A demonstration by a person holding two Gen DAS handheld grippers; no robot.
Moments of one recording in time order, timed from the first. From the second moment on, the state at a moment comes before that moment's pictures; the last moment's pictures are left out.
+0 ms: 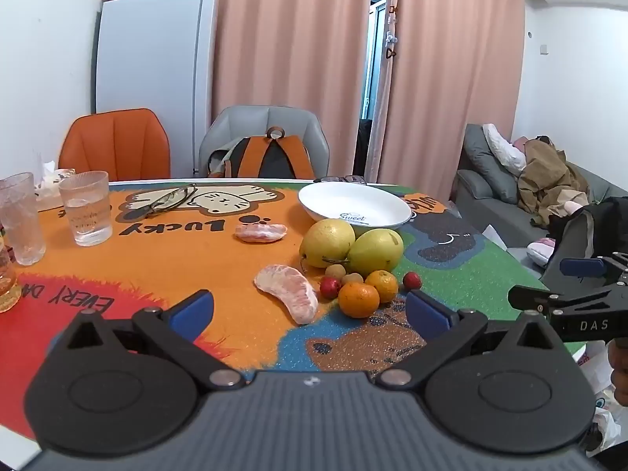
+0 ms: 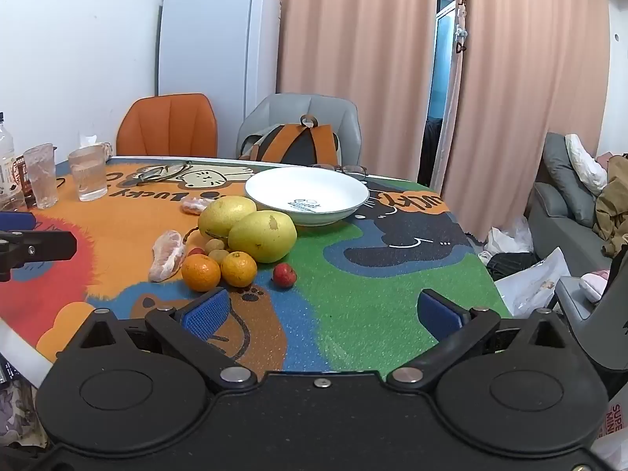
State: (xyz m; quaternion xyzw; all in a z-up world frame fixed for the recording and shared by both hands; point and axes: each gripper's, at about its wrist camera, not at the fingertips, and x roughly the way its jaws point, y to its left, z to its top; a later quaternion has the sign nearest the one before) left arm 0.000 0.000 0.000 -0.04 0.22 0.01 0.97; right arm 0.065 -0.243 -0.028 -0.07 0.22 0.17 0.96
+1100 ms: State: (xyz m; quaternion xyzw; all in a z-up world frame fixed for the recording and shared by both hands) left arm -0.003 0.002 0.002 -0.04 0.22 0.02 0.97; right arm 0.068 -0.244 -0.029 -0.06 0.22 0.18 0.96
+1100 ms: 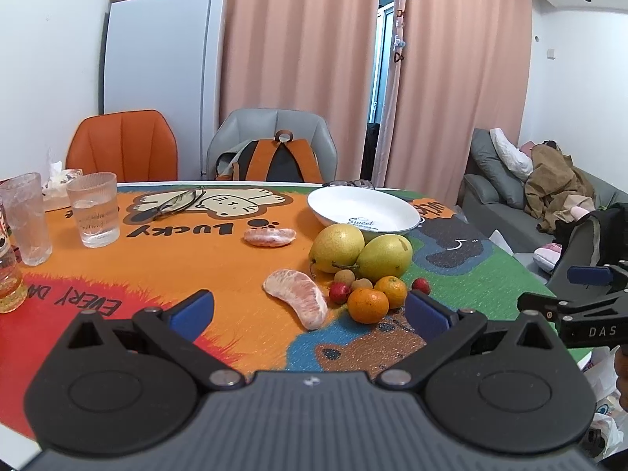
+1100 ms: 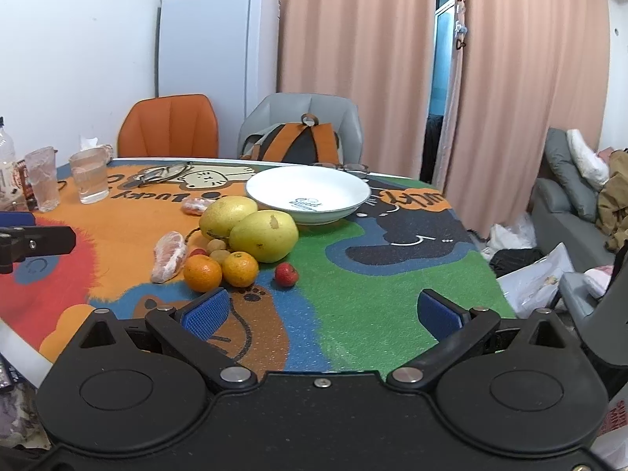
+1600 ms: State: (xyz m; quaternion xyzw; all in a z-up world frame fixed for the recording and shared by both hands) left arm -0.002 0.000 0.002 -0.04 0.22 0.03 0.98; right arm 0.067 -0.245 -0.031 -0.06 0.22 0.17 0.96
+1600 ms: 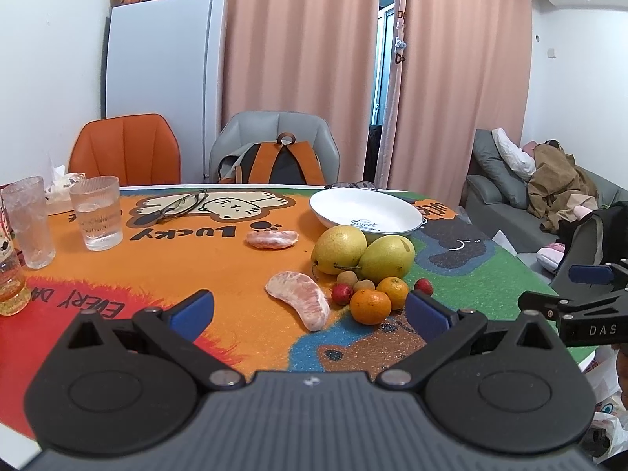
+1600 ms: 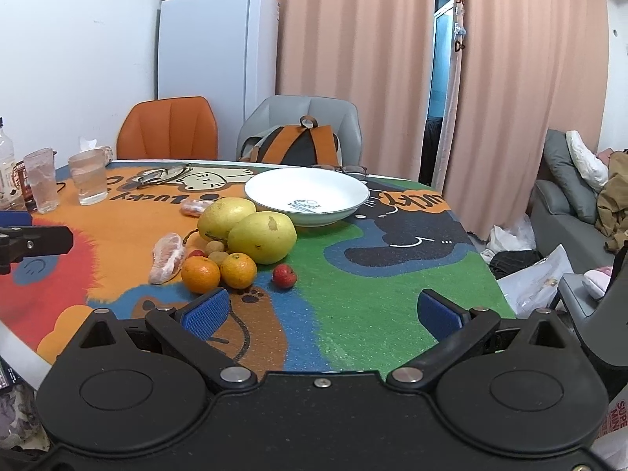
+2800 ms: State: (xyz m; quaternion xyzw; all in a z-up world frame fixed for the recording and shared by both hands) left arm -0.001 -0.002 0.001 -0.03 0.21 0.02 0.98; right arm 0.065 -0.243 -0.034 -0.07 0.21 0.19 0.96
